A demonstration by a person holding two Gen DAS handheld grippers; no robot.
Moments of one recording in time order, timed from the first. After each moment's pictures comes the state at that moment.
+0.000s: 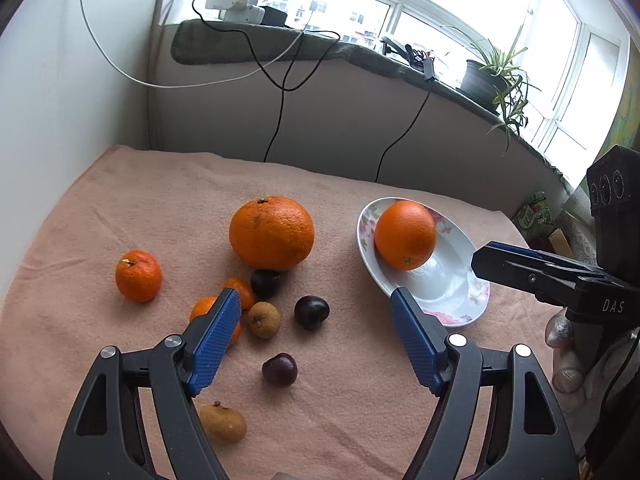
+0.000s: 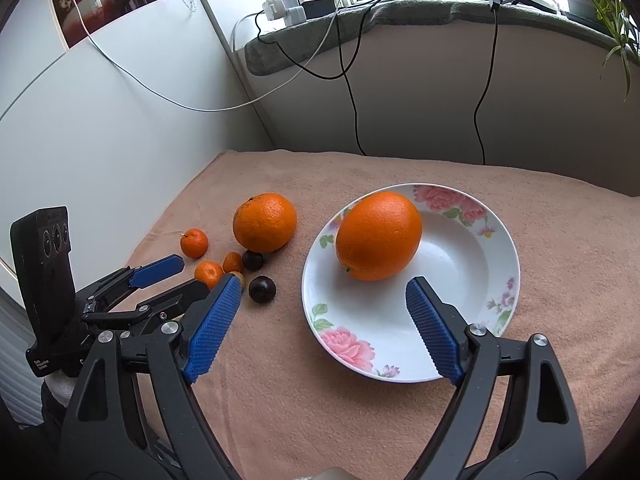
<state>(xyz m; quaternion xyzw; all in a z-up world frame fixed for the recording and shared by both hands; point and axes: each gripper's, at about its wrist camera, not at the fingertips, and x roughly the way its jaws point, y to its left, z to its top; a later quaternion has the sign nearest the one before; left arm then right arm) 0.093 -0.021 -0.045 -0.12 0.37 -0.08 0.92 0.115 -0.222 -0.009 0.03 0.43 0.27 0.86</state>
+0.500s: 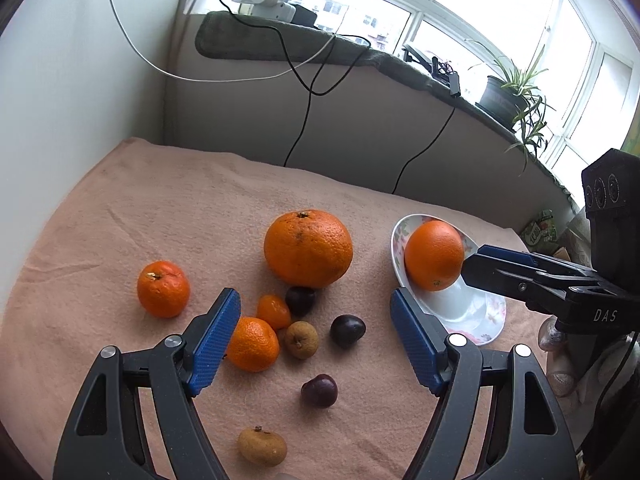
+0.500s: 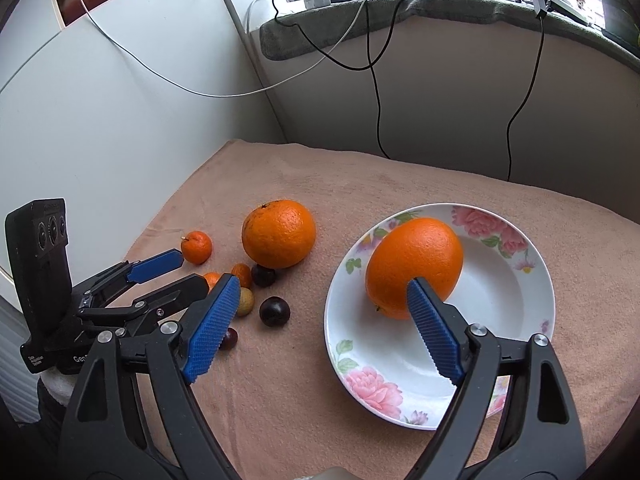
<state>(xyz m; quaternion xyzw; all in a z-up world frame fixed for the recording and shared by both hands) 0.108 0.009 -0.049 -0.15 0.37 -0.07 0.92 0.143 -0.182 -0.013 0.00 0.44 0.29 0.85</state>
